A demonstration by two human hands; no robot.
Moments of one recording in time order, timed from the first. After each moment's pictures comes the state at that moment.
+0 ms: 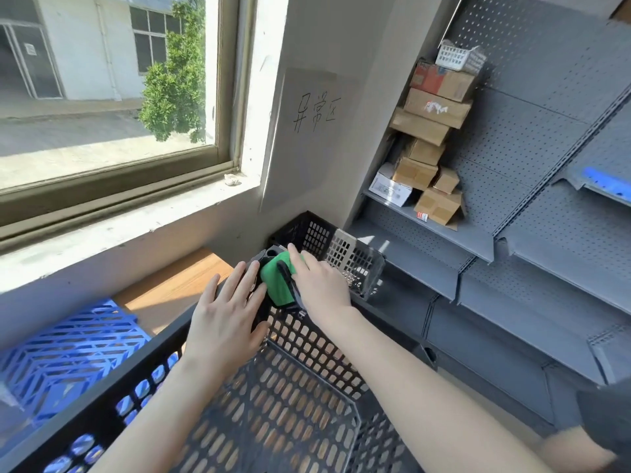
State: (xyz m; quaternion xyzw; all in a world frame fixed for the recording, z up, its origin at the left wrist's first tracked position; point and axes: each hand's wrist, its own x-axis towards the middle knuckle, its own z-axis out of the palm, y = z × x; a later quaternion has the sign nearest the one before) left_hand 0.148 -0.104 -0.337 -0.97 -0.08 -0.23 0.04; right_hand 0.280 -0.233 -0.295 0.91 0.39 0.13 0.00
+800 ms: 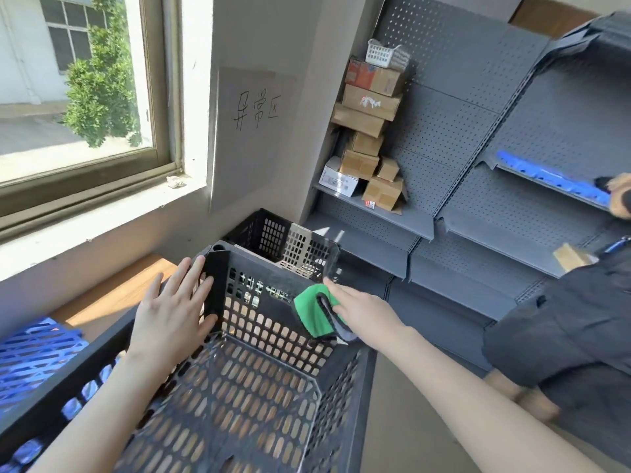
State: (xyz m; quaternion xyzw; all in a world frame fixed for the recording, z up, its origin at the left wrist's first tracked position) left_hand 0.153 -0.099 -0.331 -0.97 -0.07 -0.21 0.04; right_hand 0.267 -0.403 -0.263 0.95 0.30 -0.03 0.05
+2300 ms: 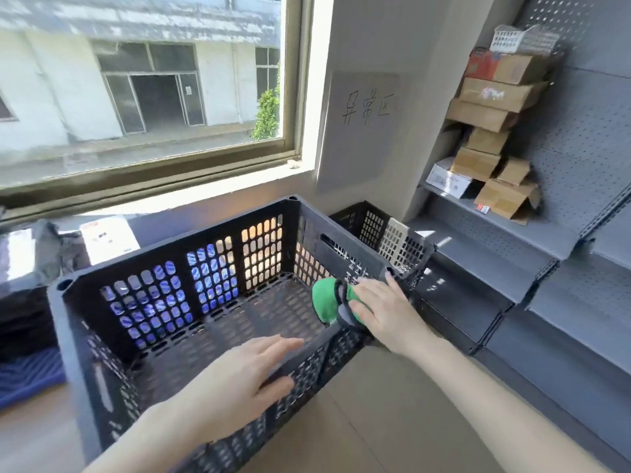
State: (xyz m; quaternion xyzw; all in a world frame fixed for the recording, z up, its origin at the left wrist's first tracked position) left_hand -0.049 -0.340 -0.255 -0.97 -0.08 -0.01 -0.22; right_hand 0.207 -0.483 -0.282 0.82 0.56 0.02 -0.13
